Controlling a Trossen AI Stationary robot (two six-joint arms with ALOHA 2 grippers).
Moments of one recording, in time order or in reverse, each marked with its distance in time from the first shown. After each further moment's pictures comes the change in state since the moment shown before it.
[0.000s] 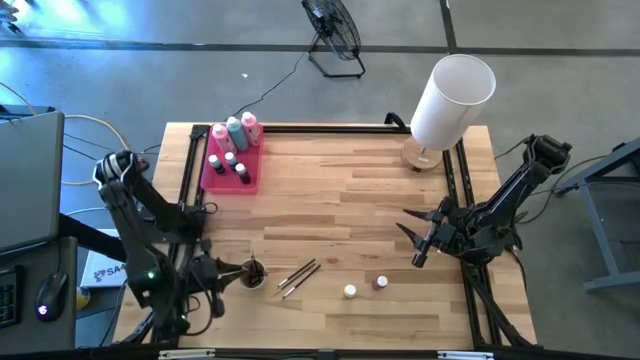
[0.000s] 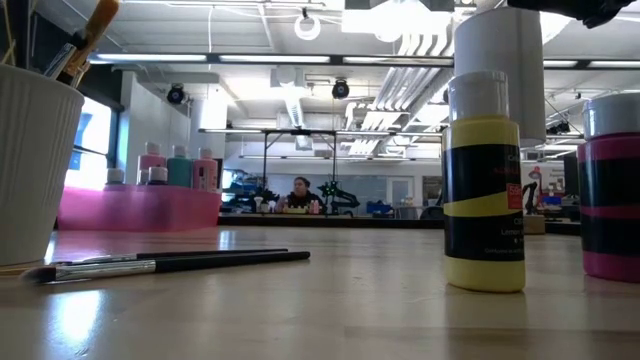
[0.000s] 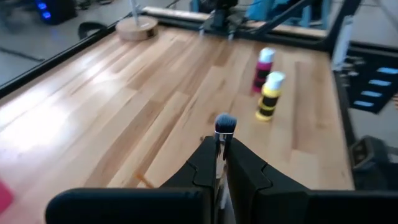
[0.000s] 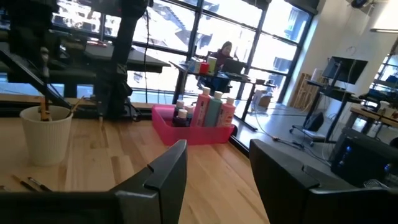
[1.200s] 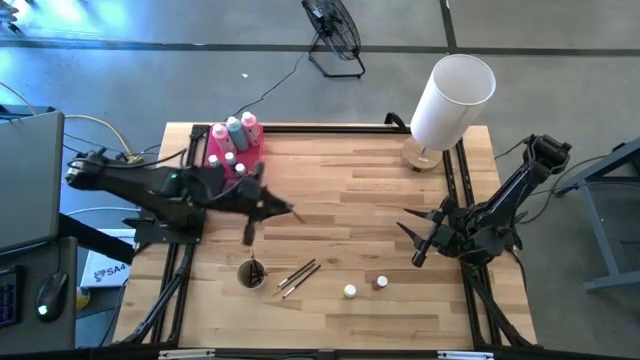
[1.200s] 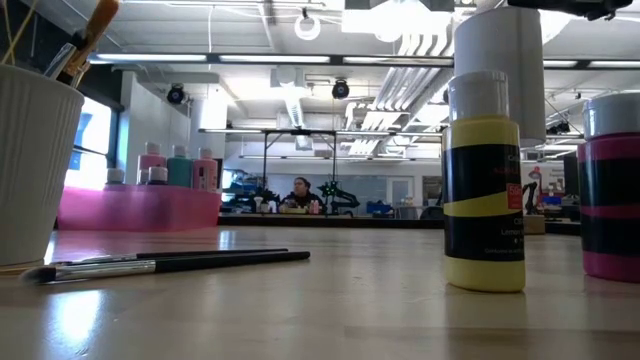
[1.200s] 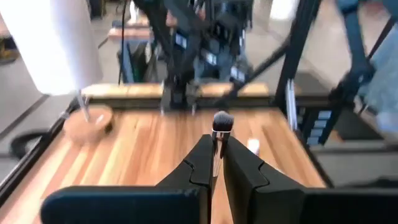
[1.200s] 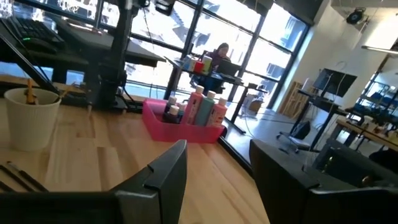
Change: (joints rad) left arm 0.892 -0.350 0.001 0.697 0.970 1.266; right arm 0.000 0.000 0.000 -0.001 0.016 -0.102
